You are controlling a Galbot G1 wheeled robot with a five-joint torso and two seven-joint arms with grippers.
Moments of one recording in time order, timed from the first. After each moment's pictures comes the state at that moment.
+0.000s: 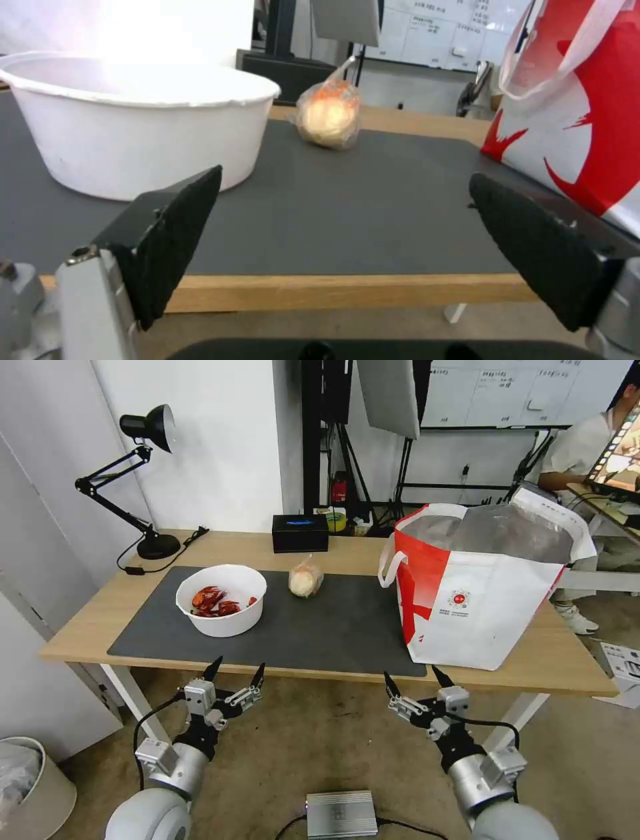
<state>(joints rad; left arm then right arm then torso) 1.59 -1.18 -0.47 -2.15 -0.45 -0.02 0.03 -1.59 0.90 0.24 2.26 0.48 0.03 0.37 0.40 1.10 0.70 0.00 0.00</state>
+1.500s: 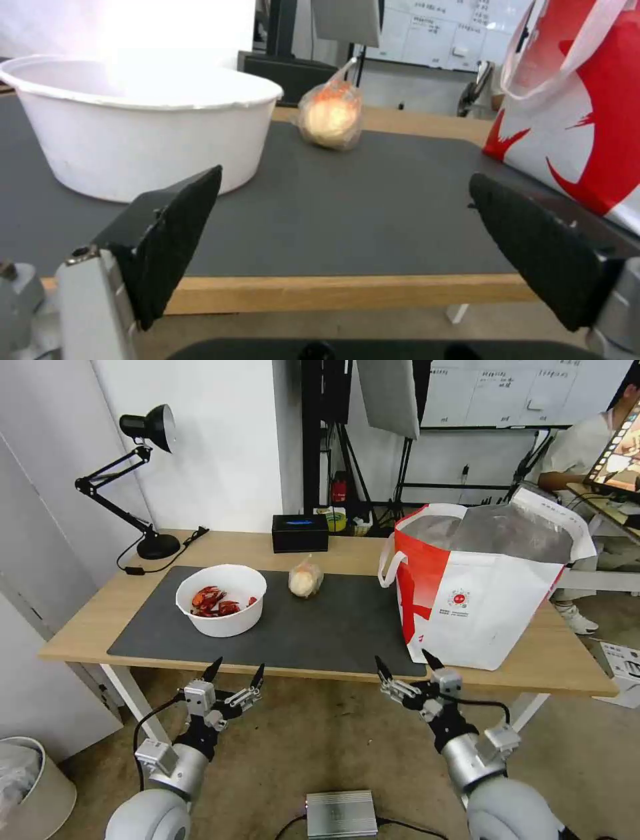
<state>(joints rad) 1.59 -1.18 -0.48 -2.15 -0.45 -0.03 0.03 -1.38 0.88 0.19 2.26 0.61 -0.02 0.29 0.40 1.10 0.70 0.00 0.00</state>
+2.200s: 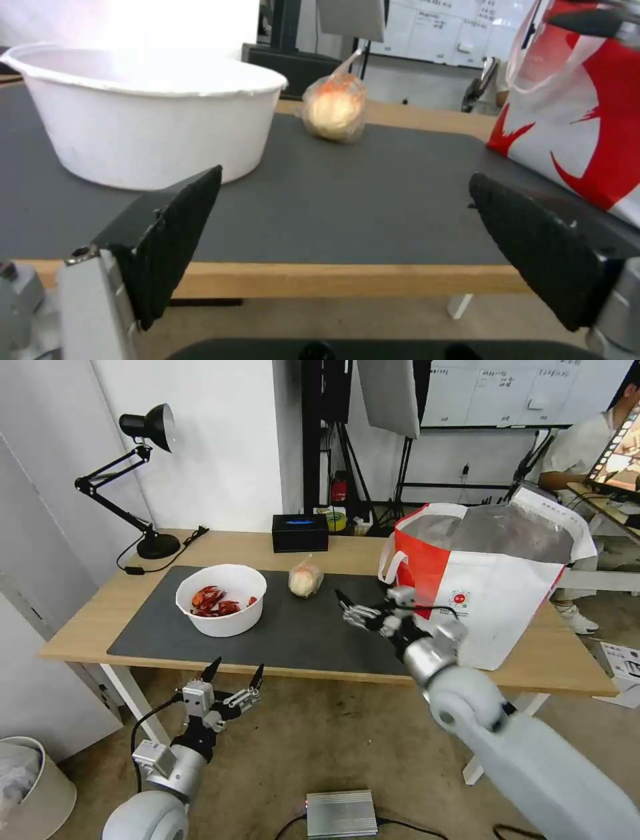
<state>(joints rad) 1.61 -1.19 -0.48 -2.15 -0.44 -0.02 0.03 -0.66 0.99 -0.13 1.89 0.81 -0.23 0.26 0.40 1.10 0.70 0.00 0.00</state>
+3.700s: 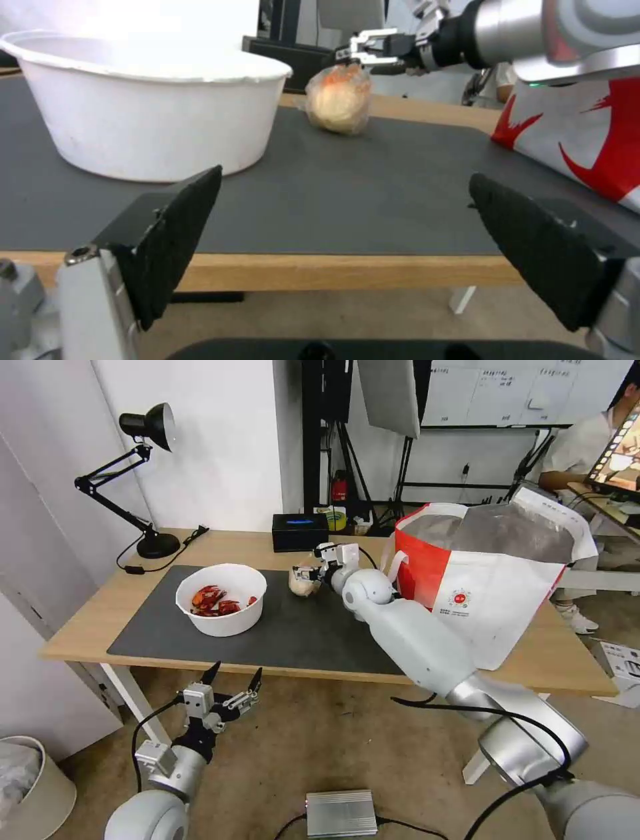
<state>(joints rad) 1.59 -1.18 -0.49 -2.12 -0.45 -0.03 0.05 -0.15 1.43 -0.27 0.98 0.78 -0.45 0.09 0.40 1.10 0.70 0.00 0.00</state>
